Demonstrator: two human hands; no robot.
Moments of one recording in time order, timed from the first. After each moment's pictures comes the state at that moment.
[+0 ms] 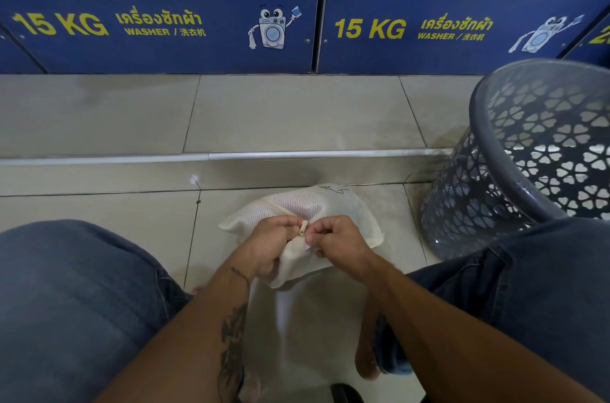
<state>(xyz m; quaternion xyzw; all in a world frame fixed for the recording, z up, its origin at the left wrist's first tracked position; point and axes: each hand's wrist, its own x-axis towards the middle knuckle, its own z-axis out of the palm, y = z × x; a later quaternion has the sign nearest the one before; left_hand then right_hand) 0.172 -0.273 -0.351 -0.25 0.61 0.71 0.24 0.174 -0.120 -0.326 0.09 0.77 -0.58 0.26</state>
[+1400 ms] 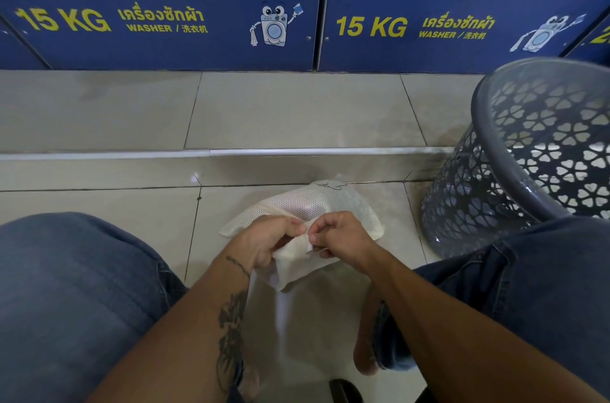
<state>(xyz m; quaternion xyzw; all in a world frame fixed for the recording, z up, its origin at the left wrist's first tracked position) 0.164 -0.276 -0.343 -0.32 0.57 0.68 0.32 0.170 -0.109 -0.322 0.09 0.77 -0.55 0.30</state>
